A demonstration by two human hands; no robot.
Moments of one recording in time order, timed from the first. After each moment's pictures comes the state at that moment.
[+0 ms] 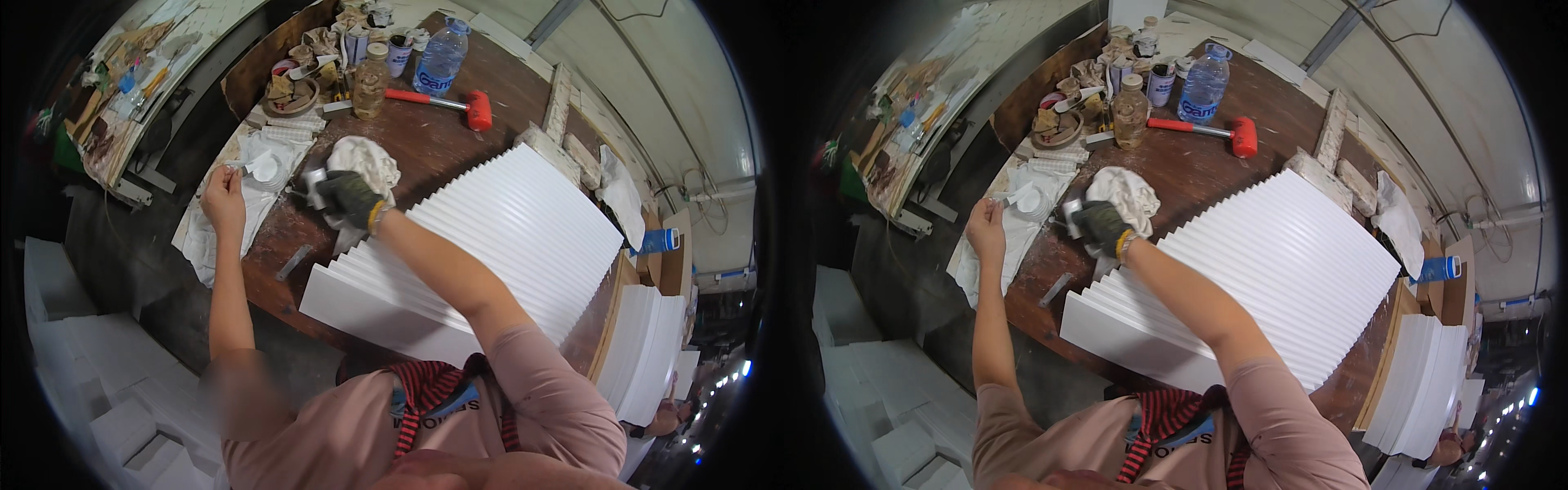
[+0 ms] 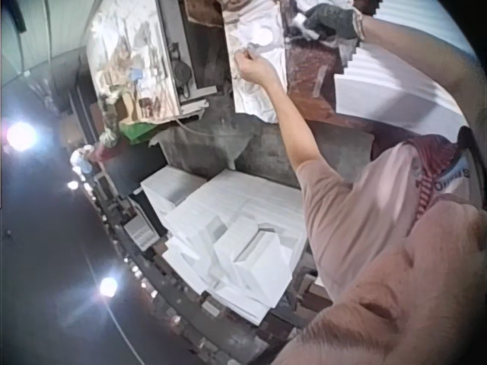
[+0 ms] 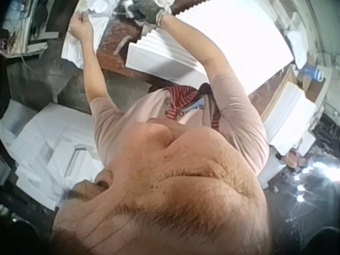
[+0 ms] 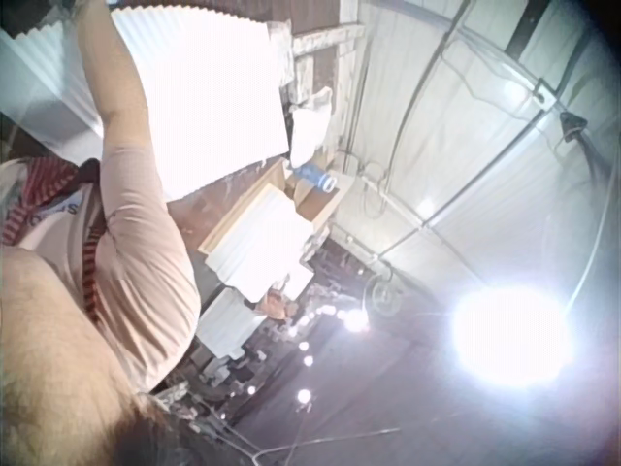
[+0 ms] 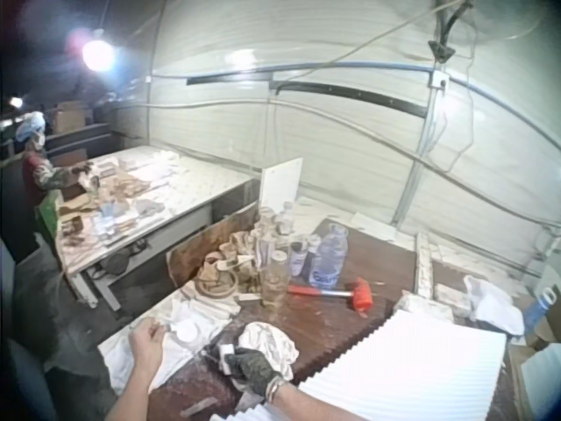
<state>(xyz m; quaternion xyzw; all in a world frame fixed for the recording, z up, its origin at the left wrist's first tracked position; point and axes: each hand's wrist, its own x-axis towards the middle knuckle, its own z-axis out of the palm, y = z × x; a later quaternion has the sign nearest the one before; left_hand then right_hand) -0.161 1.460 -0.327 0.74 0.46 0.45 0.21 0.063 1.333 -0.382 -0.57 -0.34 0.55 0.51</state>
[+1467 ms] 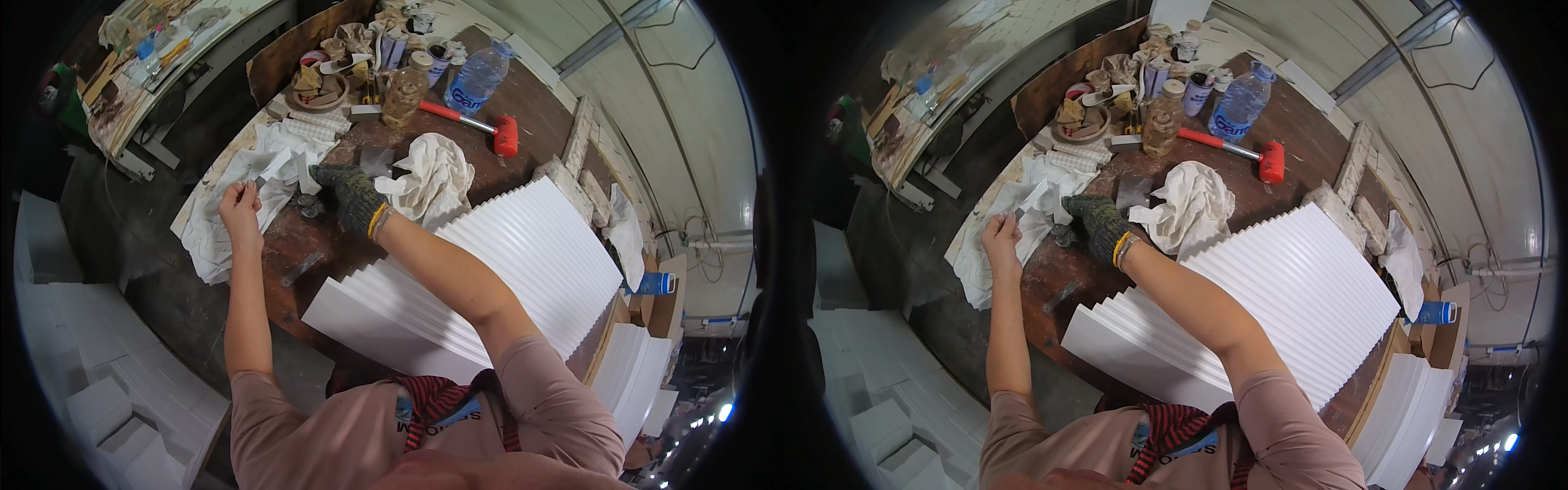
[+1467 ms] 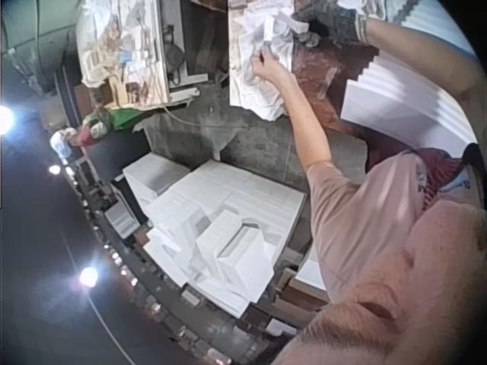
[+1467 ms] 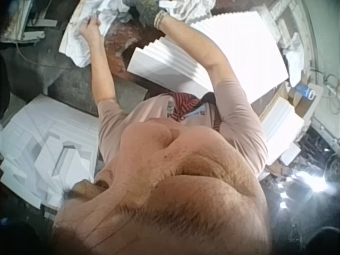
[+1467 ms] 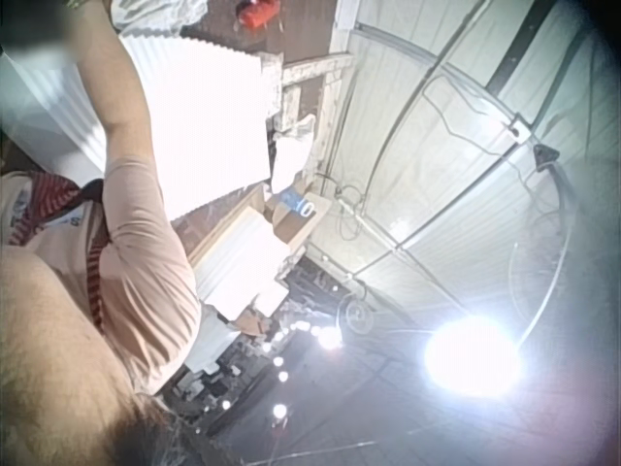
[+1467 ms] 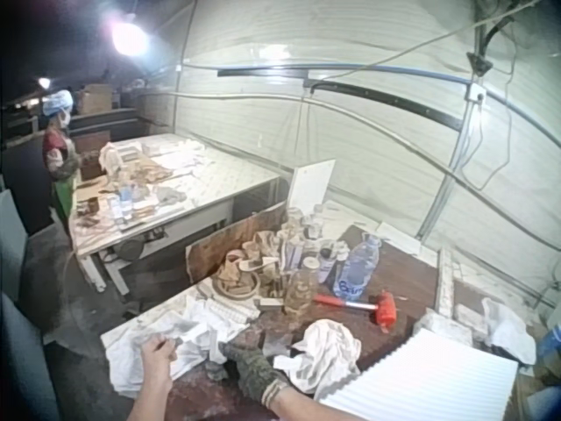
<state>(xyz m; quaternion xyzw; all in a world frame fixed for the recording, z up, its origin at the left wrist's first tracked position) -0.164 1.444 -0.371 0.39 0.47 0.52 0.59 0.026 1.370 -0.325 -0.42 -0.06 0.69 0.58</state>
